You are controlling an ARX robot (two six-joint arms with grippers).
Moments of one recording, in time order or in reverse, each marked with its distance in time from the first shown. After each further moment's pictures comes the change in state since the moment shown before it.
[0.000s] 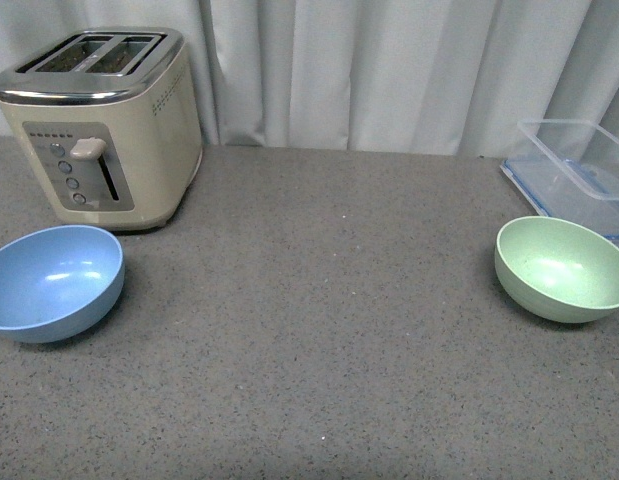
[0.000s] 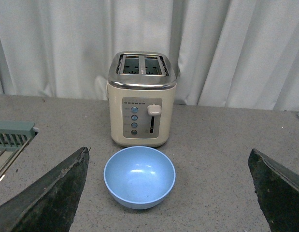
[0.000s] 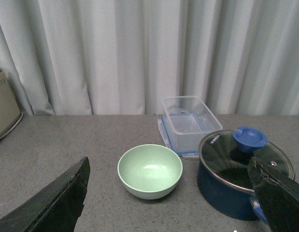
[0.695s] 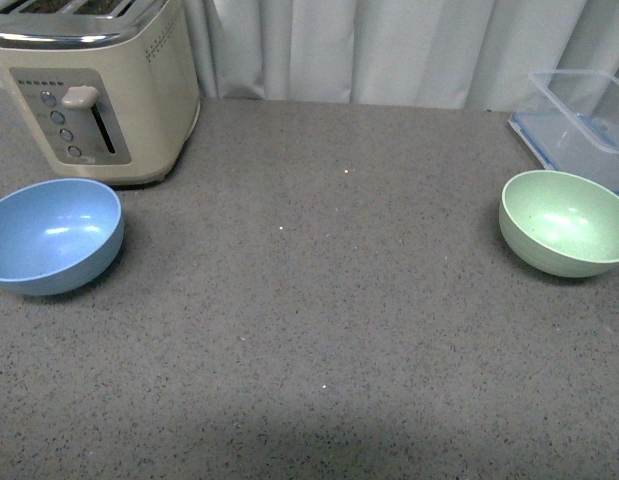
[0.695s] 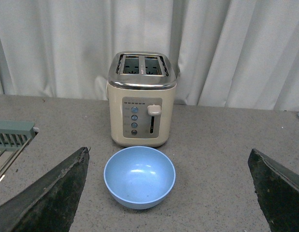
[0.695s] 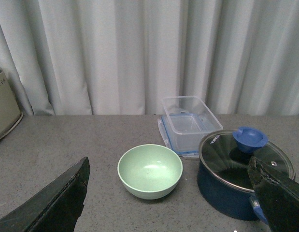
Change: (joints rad) left arm 0.000 0.000 0.000 0.000 0.000 0.000; right arm 0.000 0.000 0.000 0.000 0.000 0.000
